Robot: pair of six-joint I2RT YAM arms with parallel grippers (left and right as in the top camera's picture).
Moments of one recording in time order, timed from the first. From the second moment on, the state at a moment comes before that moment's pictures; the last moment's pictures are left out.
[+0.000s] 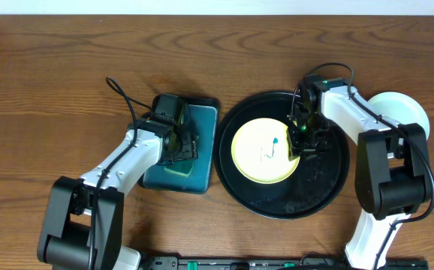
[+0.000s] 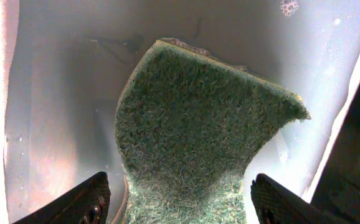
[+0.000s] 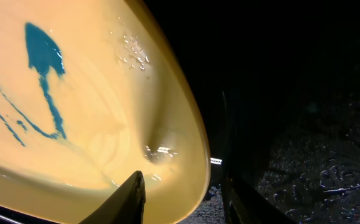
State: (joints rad) left arm -0.29 1.65 0.92 -0.61 0.07 -0.38; right arm 0.21 2.02 1.33 -1.13 -0.22 0.10
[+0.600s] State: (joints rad) left arm -0.33 1.65 0.92 -0.58 0.05 -0.38; right arm 0.21 2.02 1.33 -1.13 -0.22 0.10
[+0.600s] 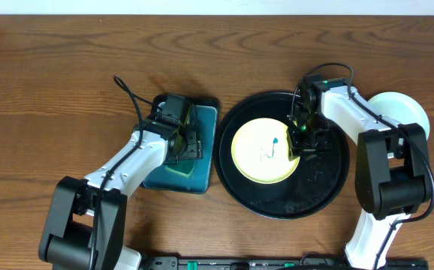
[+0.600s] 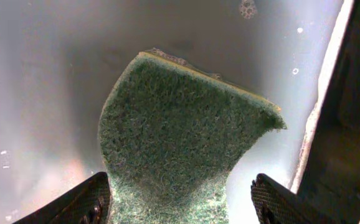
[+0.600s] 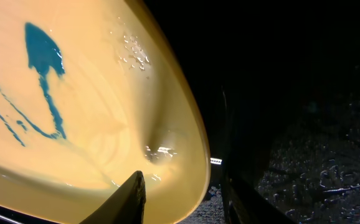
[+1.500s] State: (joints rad) left arm -0.33 1.71 0.92 -0.57 0.04 -0.38; right arm 0.21 2.02 1.33 -1.13 -0.22 0.10
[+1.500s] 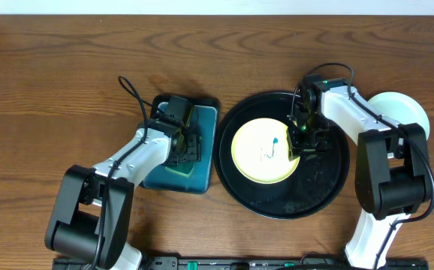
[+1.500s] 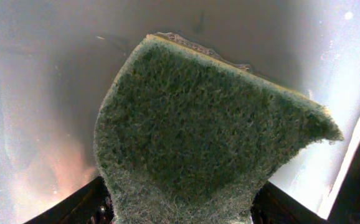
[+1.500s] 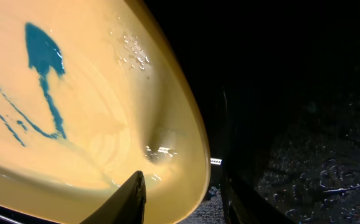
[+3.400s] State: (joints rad) left arm -0.33 1.62 0.92 -0.62 0.04 -0.38; right arm 0.21 2.02 1.33 -1.13 -0.22 0.10
